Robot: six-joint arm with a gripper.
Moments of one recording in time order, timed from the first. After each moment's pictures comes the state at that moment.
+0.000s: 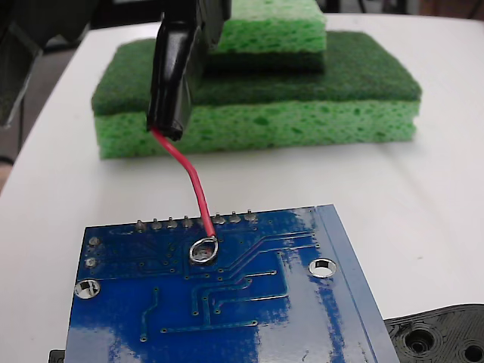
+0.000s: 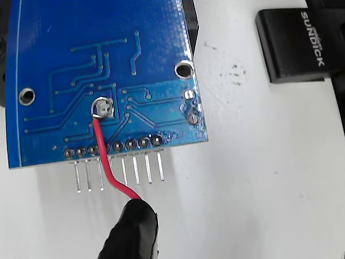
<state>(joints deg) 12.7 108.1 124.6 37.8 1.2 1.4</state>
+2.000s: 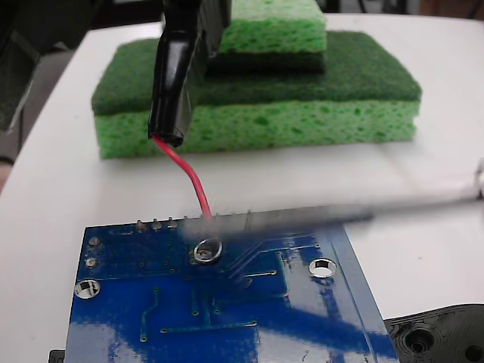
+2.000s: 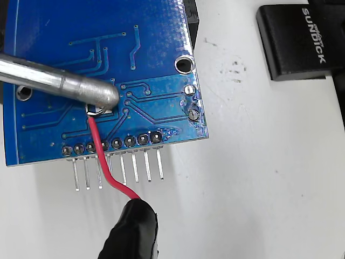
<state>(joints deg) 13.4 108.2 125.4 37.1 1.1 1.1</state>
